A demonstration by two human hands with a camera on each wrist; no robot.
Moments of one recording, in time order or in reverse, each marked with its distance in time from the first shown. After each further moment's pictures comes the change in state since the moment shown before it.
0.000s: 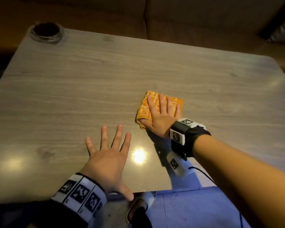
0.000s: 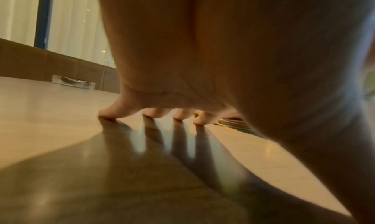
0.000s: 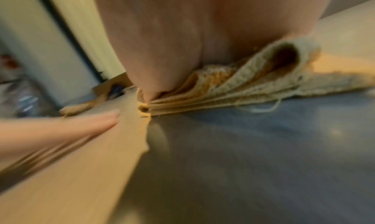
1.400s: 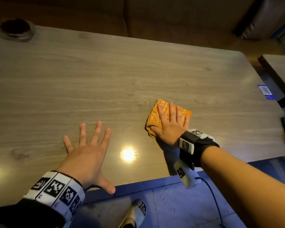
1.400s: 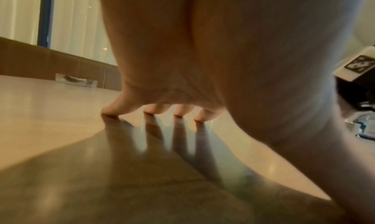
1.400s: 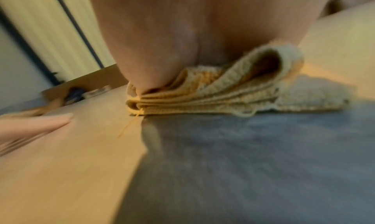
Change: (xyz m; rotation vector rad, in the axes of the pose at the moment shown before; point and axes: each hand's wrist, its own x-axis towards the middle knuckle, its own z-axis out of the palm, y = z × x) left_hand 0.000 0.001 0.000 -0.050 -0.029 -0.010; right_hand -0.058 0.077 0.009 0.027 -0.056 0.157
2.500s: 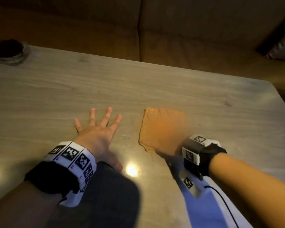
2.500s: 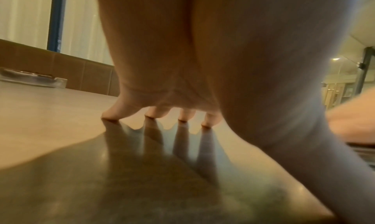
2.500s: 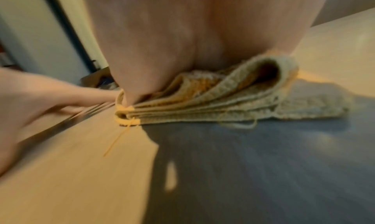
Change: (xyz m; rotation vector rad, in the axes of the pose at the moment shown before) left_hand 0.128 0.005 -0.154 -0.076 0.095 -0.048; right_hand 0.145 0.010 -0.049 -0.068 -0.120 -0.266
